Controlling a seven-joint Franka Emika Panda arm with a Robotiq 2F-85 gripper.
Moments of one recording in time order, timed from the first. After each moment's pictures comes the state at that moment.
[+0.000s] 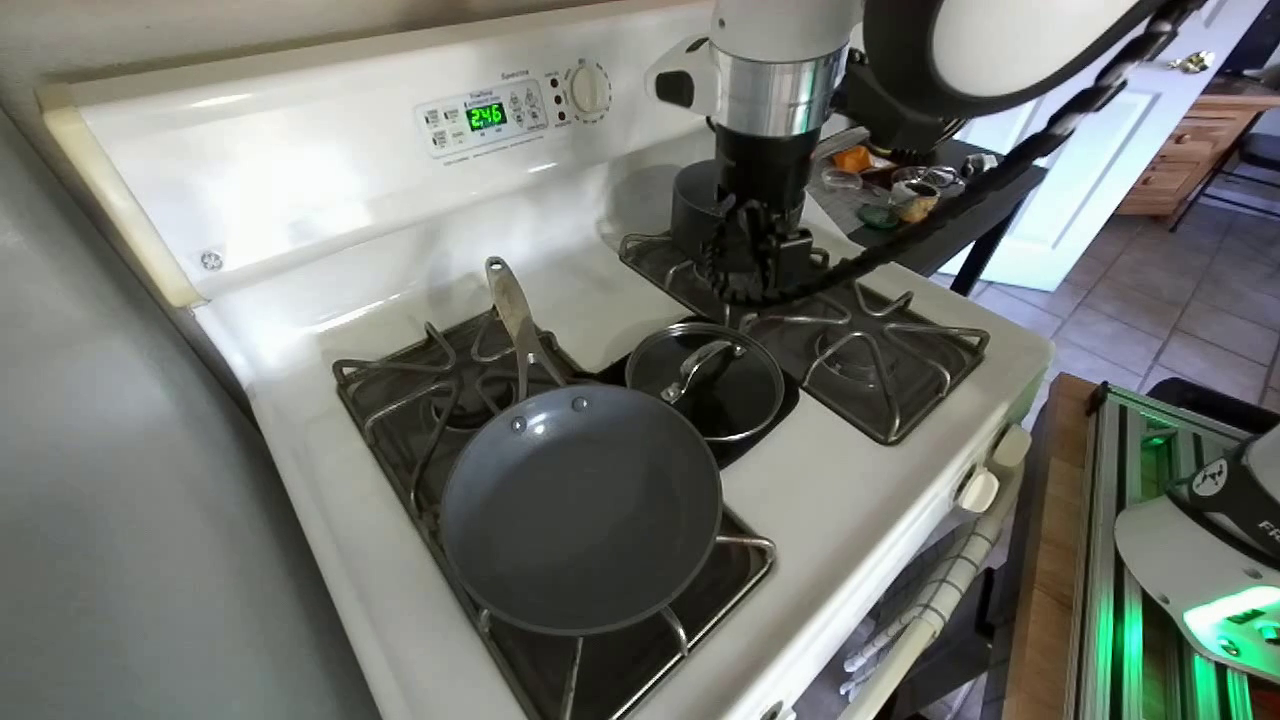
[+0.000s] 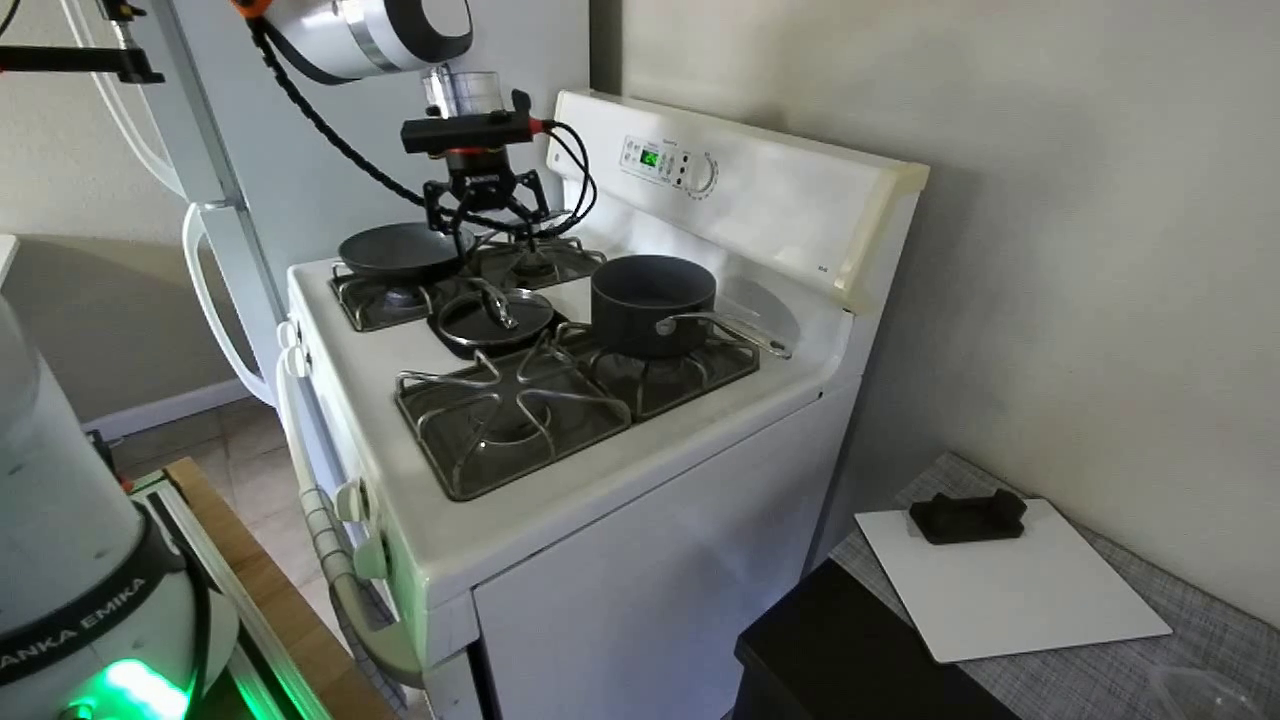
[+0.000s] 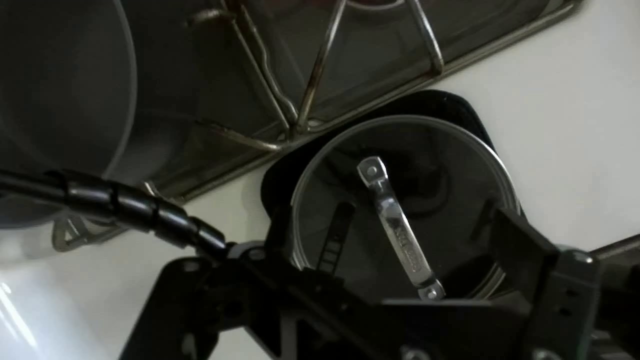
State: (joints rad) arm 0.11 -0.07 0.16 -2.33 -0.21 2.22 -0.47
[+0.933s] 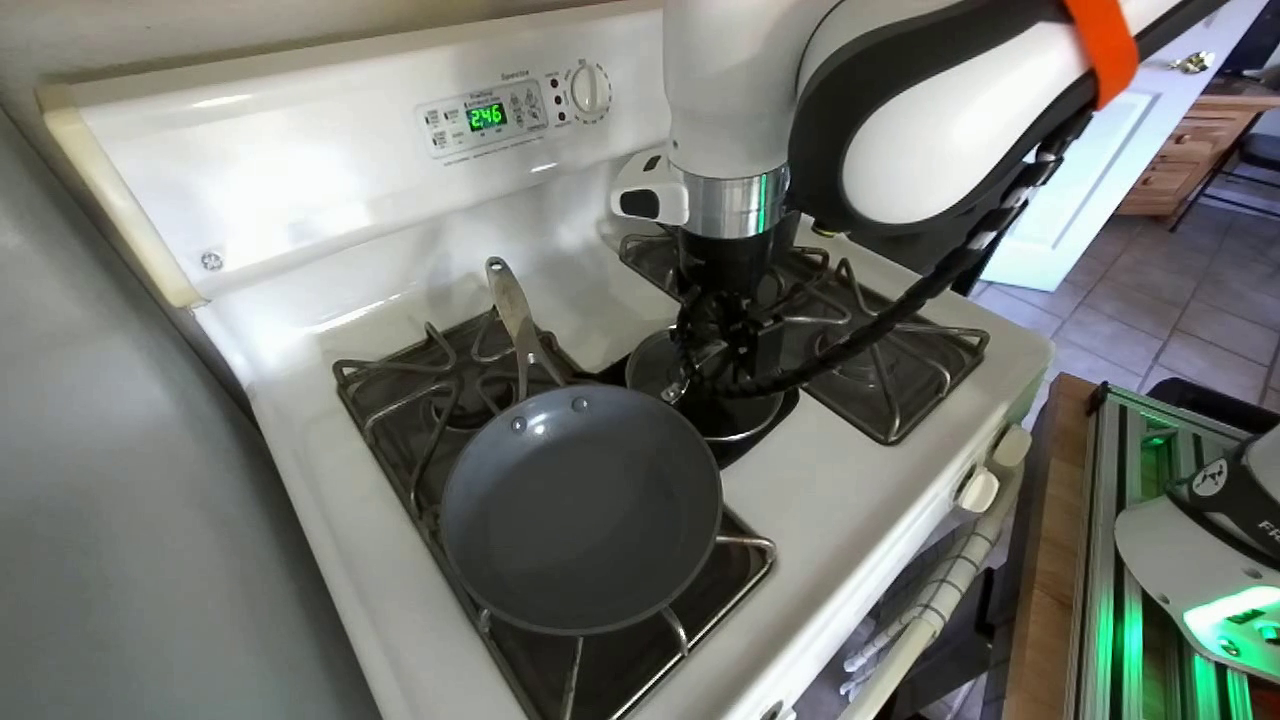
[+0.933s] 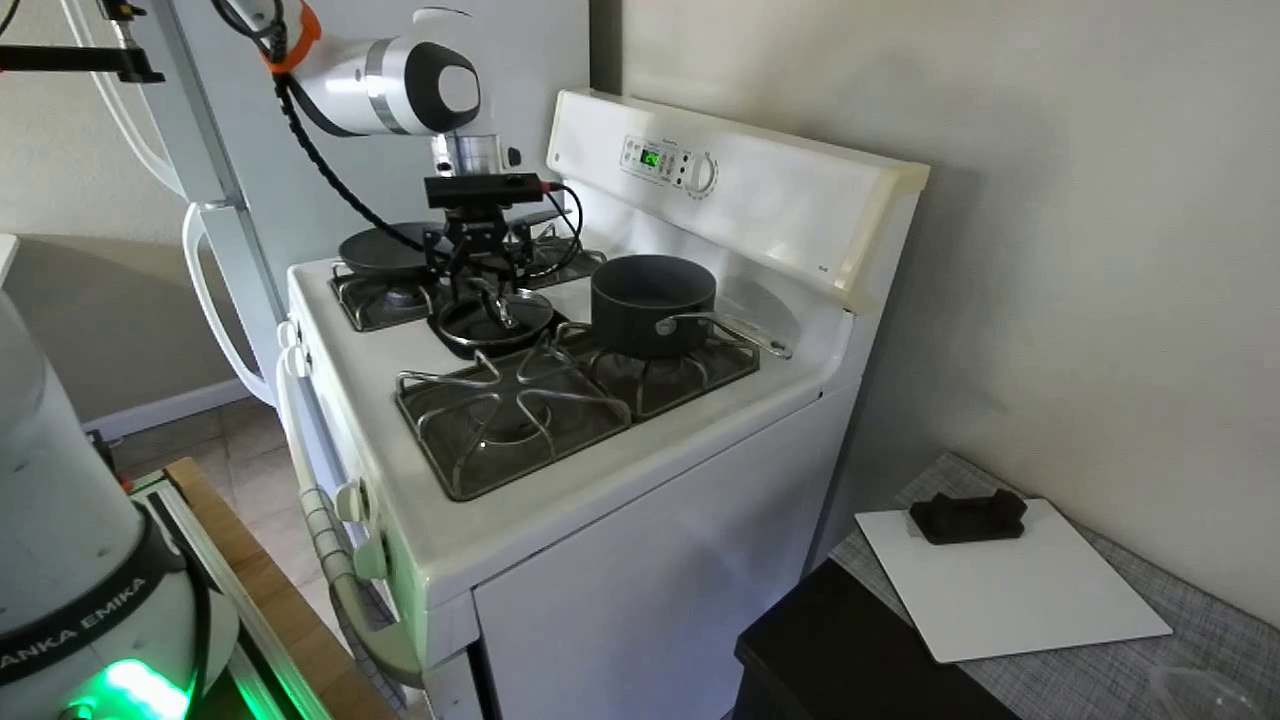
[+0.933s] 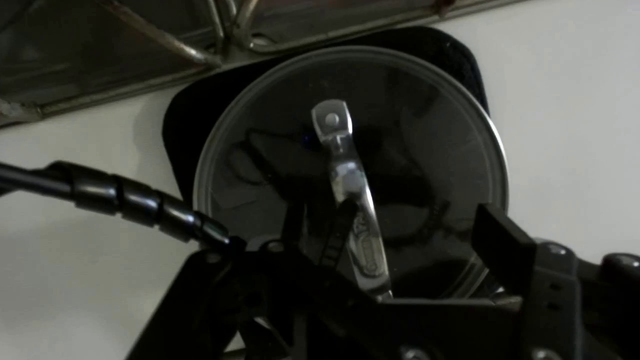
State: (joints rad) arm 0.14 0.10 0.18 -2.31 -0.14 2.34 -0.67
